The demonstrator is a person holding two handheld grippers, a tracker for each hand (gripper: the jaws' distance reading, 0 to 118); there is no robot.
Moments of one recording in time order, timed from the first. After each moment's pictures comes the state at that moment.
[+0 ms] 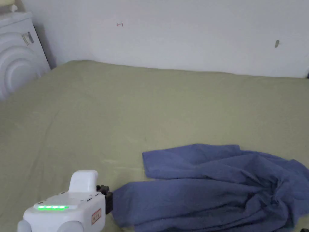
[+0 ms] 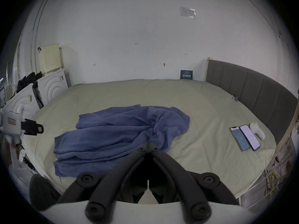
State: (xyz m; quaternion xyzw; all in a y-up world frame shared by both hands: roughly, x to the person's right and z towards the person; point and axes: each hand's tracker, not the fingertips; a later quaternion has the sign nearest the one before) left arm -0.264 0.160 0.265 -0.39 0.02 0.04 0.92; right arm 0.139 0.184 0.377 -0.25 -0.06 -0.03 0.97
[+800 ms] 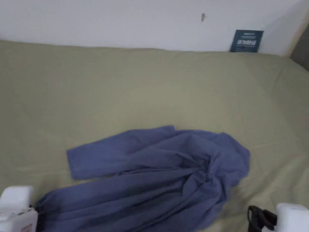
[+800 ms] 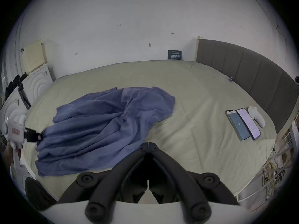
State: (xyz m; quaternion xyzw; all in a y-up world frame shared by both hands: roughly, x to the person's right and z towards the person) left arm -0.247 0.087 0.198 -0.48 -0.03 -0.05 0.87; right arm 0.205 0.149 0.336 -0.33 -0.11 -0.06 0.94
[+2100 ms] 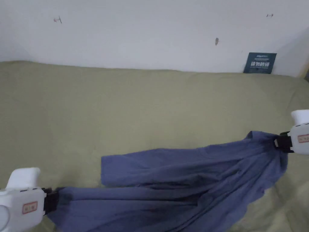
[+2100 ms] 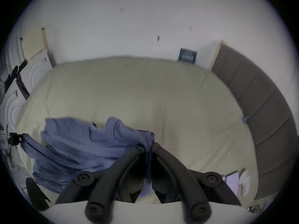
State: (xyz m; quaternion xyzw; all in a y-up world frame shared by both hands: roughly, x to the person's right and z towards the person) left arm -0.292 0.186 0.202 -0.43 -0.04 0.03 0.90; right arm 0.320 0.253 0.153 -0.38 -0.04 0.02 0.92
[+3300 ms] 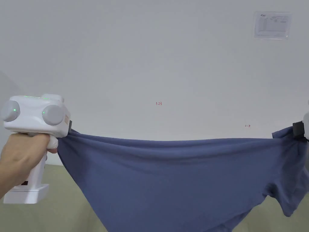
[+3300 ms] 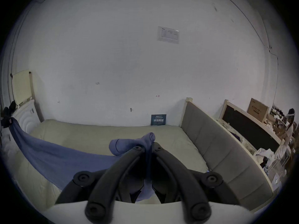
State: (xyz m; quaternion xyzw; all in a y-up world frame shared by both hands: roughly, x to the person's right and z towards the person) left arm -0.225 0.484 -0.001 -0.21 0.07 -0.04 0.97; right arm 0.364 0.507 0.086 -0.19 -0.15 0.00 0.97
